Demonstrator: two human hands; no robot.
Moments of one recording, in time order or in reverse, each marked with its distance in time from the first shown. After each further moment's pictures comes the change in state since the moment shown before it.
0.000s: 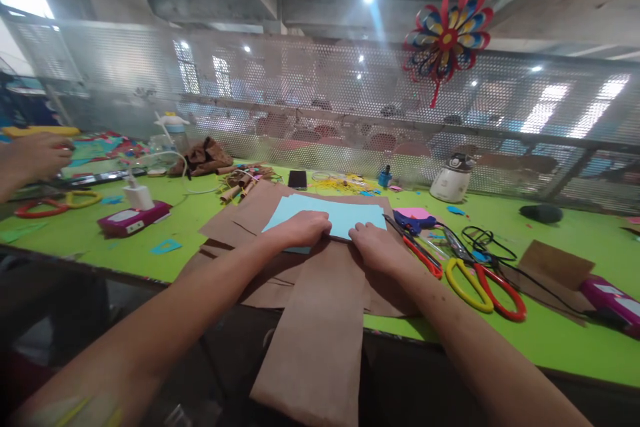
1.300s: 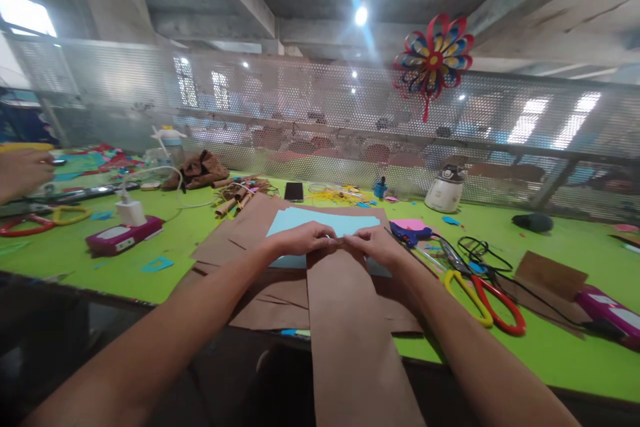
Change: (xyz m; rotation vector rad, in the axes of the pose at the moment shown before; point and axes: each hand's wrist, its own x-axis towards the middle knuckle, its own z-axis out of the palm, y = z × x) left_hand 0.005 -0.007 -0.012 -0.627 -0.022 0.045; right_hand 0.014 0.019 -0.008 1.034 0.025 0.312
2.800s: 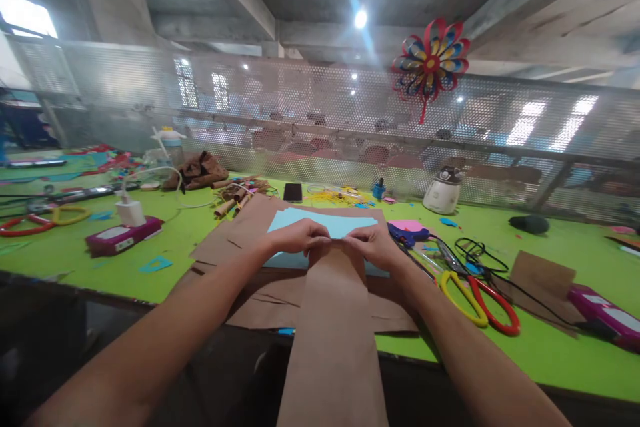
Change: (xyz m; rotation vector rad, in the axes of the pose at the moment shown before) left_hand -0.006 -0.001 -0.004 -0.158 -0.033 -0.048; right_hand 0.000 0.003 -0.002 -0.102 0.053 -0.190
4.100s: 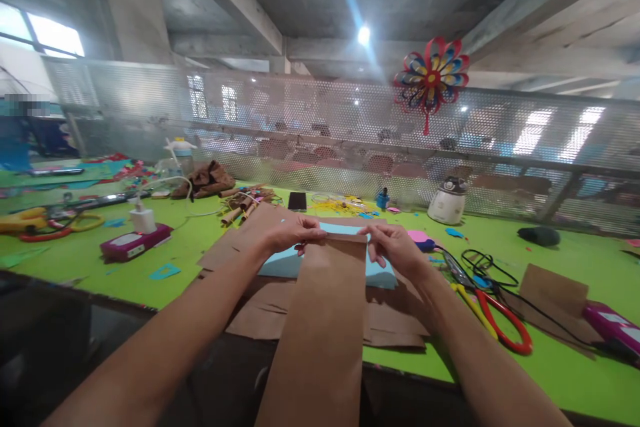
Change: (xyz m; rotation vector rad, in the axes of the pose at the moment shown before) left_hand -0.015 0.002 -0.020 -0.497 0.178 -0.122; right_hand -0.003 0.000 -0.019 0.502 0.092 0.101
